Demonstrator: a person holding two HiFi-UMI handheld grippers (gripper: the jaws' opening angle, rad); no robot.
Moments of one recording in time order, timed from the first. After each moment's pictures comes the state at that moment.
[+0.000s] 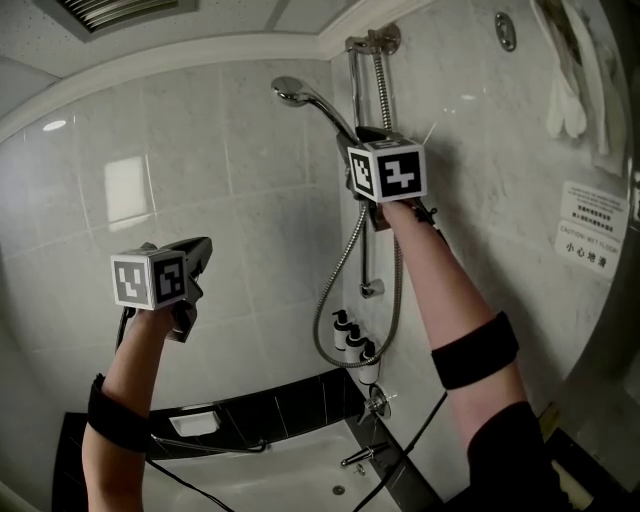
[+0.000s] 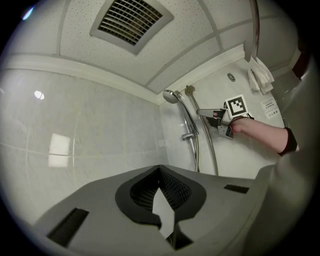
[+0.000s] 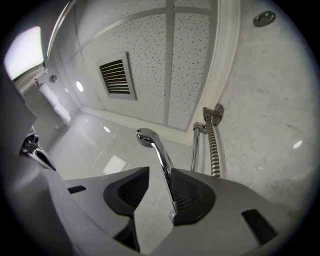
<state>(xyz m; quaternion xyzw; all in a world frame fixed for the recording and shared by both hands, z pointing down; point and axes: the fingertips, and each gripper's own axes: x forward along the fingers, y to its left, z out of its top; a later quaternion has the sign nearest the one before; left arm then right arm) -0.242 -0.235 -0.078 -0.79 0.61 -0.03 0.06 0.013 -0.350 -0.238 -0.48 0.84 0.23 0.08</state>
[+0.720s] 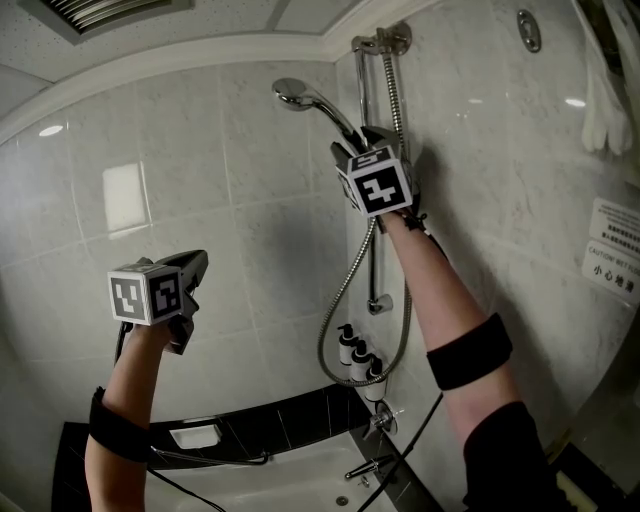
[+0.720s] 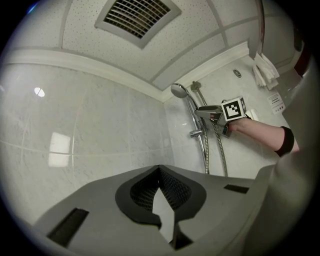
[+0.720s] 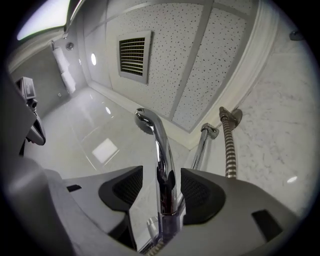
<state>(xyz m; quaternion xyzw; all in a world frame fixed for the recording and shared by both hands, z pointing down) -0.266 -0.273 -0.071 -0.79 0.61 -0.03 0.06 -0.012 -0.389 -0.250 -0.51 0.79 0.34 0.03</state>
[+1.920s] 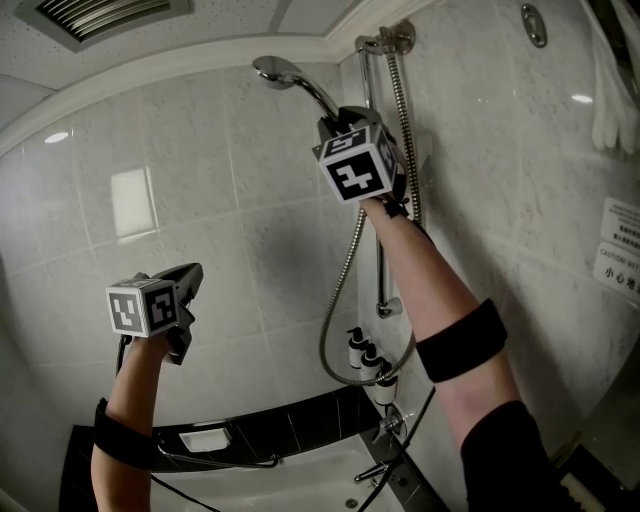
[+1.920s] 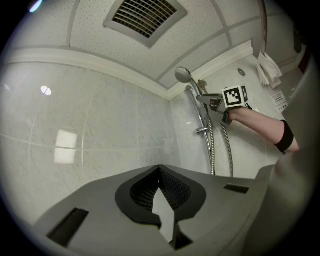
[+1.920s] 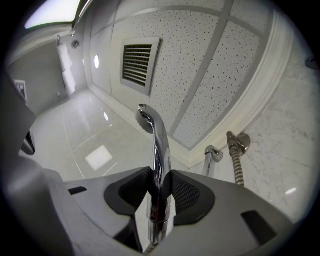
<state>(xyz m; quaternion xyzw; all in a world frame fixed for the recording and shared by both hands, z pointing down) -0.297 -0.270 -0.056 -0.77 0.63 -0.03 0.04 -0.047 -0.368 -0.294 -0.51 0.77 0.38 0.06</state>
